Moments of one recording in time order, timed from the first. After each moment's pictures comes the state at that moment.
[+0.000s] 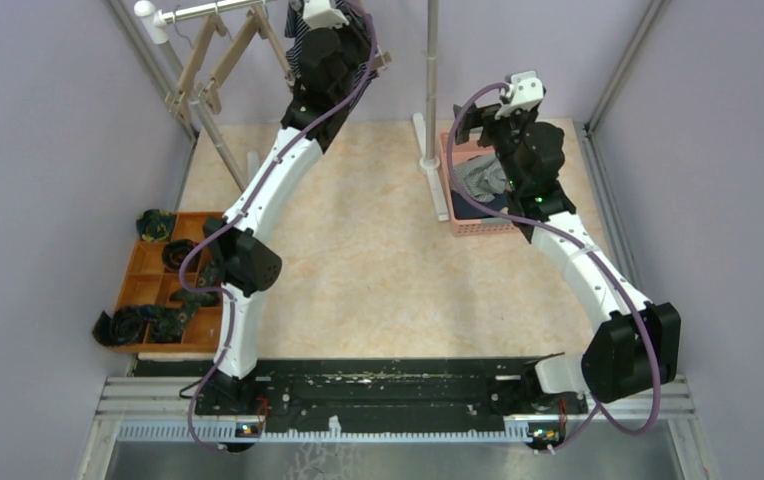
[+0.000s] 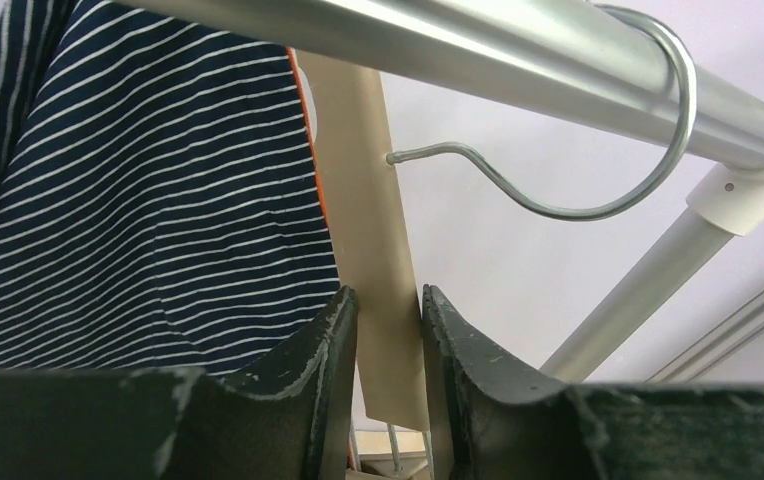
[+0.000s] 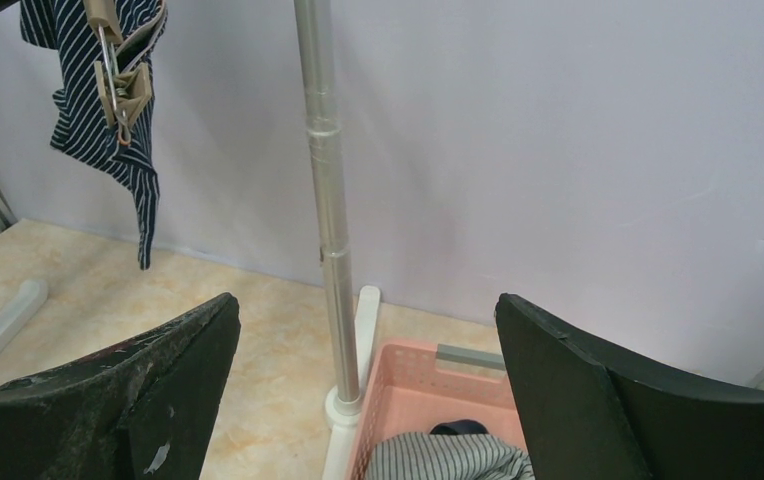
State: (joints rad) left arm -0.52 2.18 2.43 0.05 -0.41 -0.34; right arm 0.29 1.33 1.16 0.38 0.00 -0.05
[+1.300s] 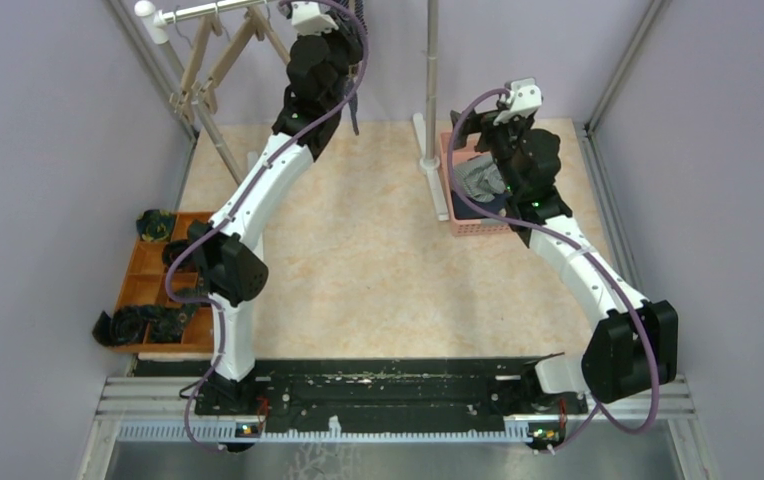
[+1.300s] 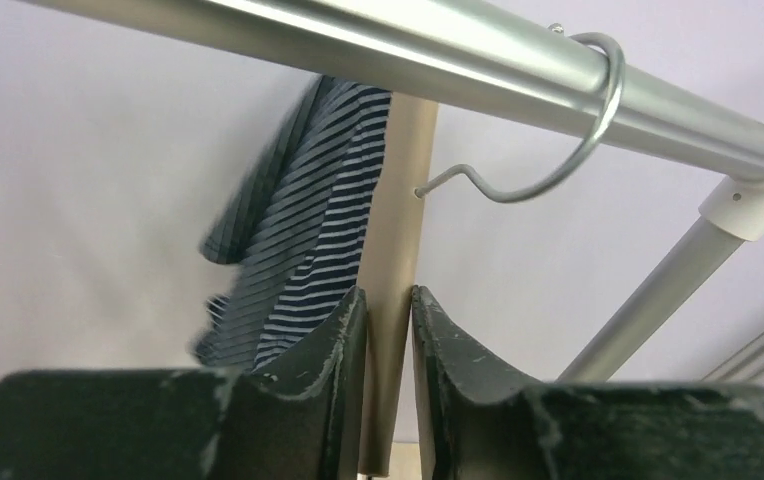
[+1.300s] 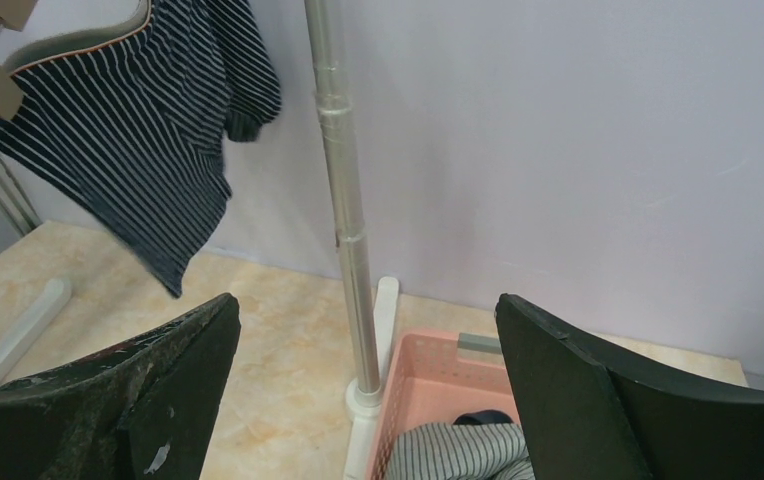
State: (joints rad) left arm -0.51 2.06 2.22 0.16 -0.44 -0.30; right arm 0.30 1.33 1.11 0.42 0.00 0.00
